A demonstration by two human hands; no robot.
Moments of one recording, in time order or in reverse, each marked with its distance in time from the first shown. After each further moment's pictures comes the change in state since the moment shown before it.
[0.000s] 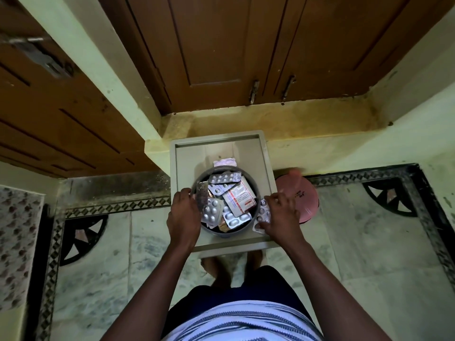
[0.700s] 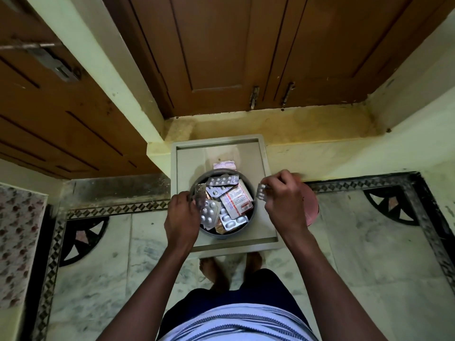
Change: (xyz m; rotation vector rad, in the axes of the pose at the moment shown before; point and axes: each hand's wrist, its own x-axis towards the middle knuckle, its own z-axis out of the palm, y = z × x) left_hand -0.014 -0.003 -0.006 -0.049 0.035 0.064; right_hand -0.008 -0.045 -0.077 0.221 0.527 -0.303
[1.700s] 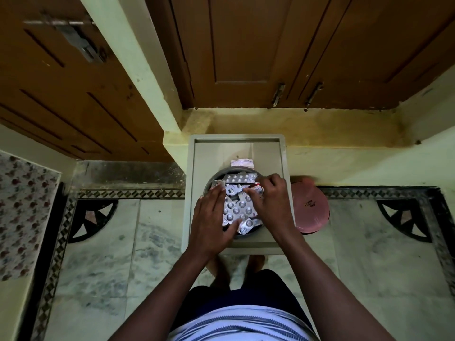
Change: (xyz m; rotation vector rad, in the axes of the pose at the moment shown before) left_hand -0.021 -0.012 0.021 0.122 -0.128 0.439; right_hand 0.008 -0.006 0.079 0.006 -0.141 0.012
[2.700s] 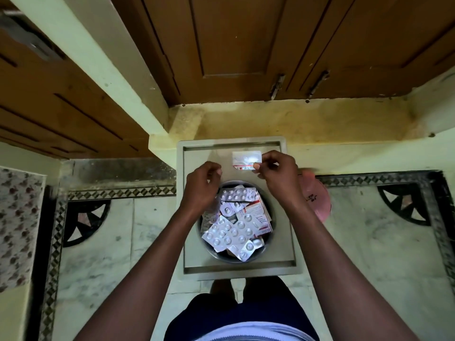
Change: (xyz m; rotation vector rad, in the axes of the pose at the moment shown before) left_hand 0.151 -0.022 -0.022 -0.528 -0.101 -0.370; right_hand 0.110 0.003 -0.015 0.615 -0.110 0.400
